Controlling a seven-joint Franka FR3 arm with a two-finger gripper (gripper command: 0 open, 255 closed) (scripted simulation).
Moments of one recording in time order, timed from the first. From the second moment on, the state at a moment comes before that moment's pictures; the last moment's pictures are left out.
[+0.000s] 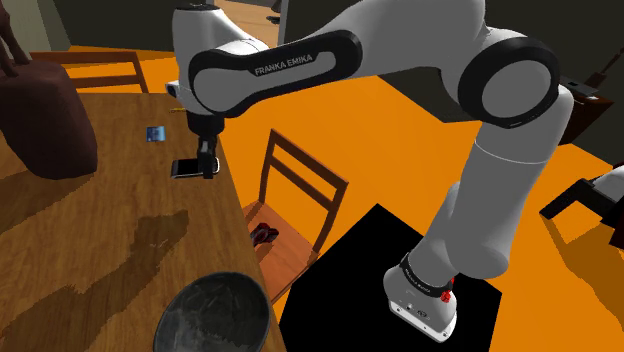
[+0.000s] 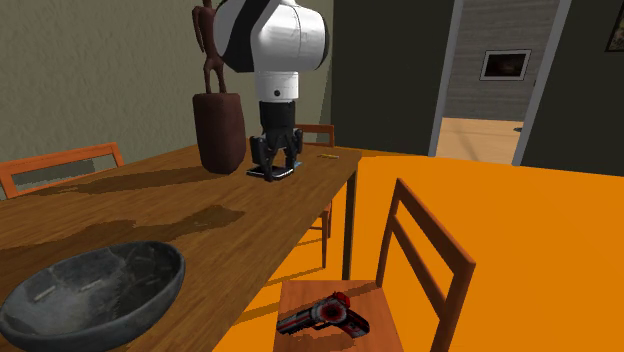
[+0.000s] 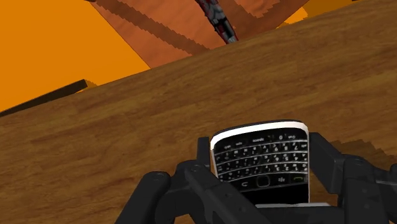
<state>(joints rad) 0.32 0.25 0.19 -1.78 -0.04 2.04 -0.40</state>
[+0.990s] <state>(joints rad) 0.34 0.15 0.21 -1.74 -0.02 1.89 -0.37</state>
